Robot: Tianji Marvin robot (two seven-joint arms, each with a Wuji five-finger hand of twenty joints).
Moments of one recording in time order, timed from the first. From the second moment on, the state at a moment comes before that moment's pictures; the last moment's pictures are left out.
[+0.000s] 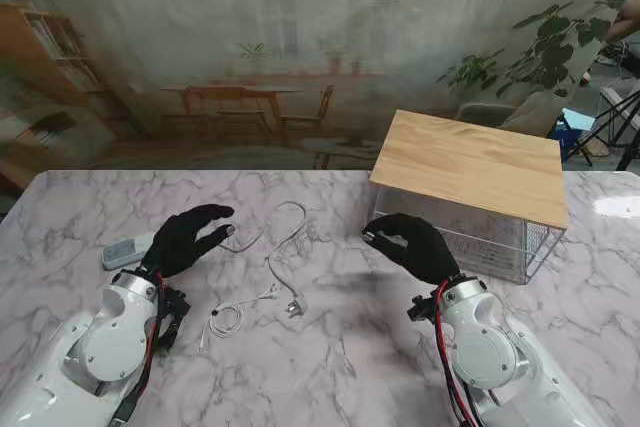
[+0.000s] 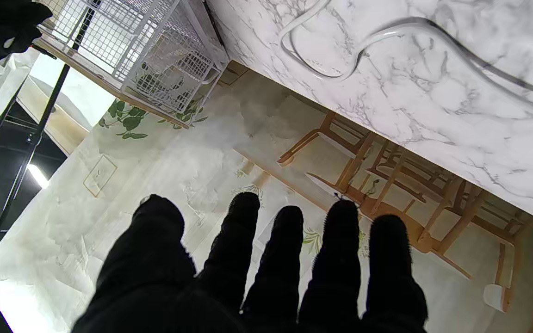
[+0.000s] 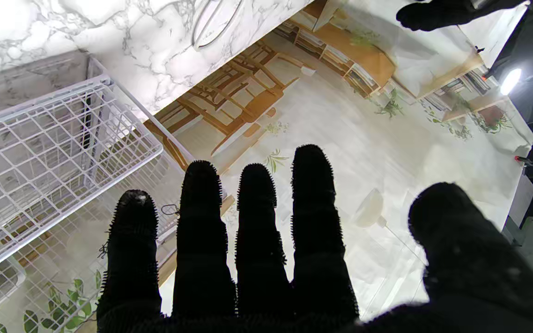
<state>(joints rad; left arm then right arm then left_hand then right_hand) 1.66 -1.12 -1.39 -1.63 0.58 -0.21 0.10 -1.65 -1.15 1.25 -1.65 -0.46 -0.18 -0.19 0.93 0.01 0.01 0.00 0.55 0.19 0.23 0.44 0.49 0.22 0.25 0.33 0.40 0.30 0.33 0.47 0.07 0.29 0.80 0.43 0.38 -0.22 0.50 -0.07 0.72 -0.02 0.57 0.42 0.73 0.10 0.48 0.29 0.72 0.17 0.27 0.30 0.19 0.37 0.98 0.35</state>
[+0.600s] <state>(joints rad) 1.67 -1.11 -1.39 -1.65 0.58 -0.19 0.09 -1.67 -1.14 1.27 -1.67 -0.62 -0.20 -0.17 0.93 0.01 0.01 0.00 0.55 0.19 0.23 0.44 0.49 0.22 0.25 0.33 0.40 0.30 0.33 0.47 0.07 0.29 0.80 0.43 0.38 -0.21 0.48 -0.07 0.68 -0.02 0.58 0.40 0.66 0.10 0.48 0.29 0.64 0.17 0.28 0.29 0.16 0.37 0.96 0.35</state>
